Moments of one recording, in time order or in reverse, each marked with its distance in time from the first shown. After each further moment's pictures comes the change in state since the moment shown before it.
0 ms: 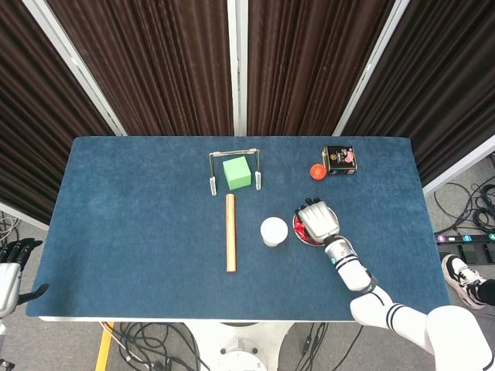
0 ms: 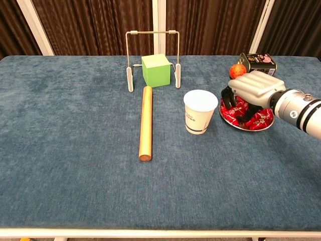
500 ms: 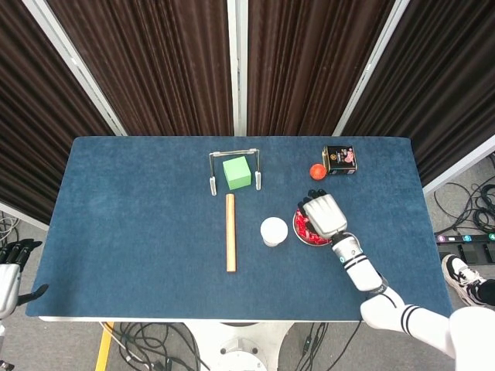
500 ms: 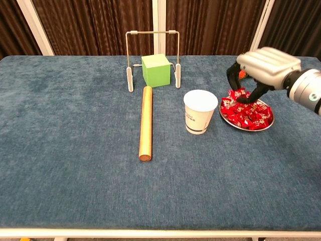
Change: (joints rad) left arm 0.006 -0.001 0.001 0.005 0.007 0.009 -0.004; right arm -0.027 0.144 0.021 -0.204 -0.060 0.136 0.050
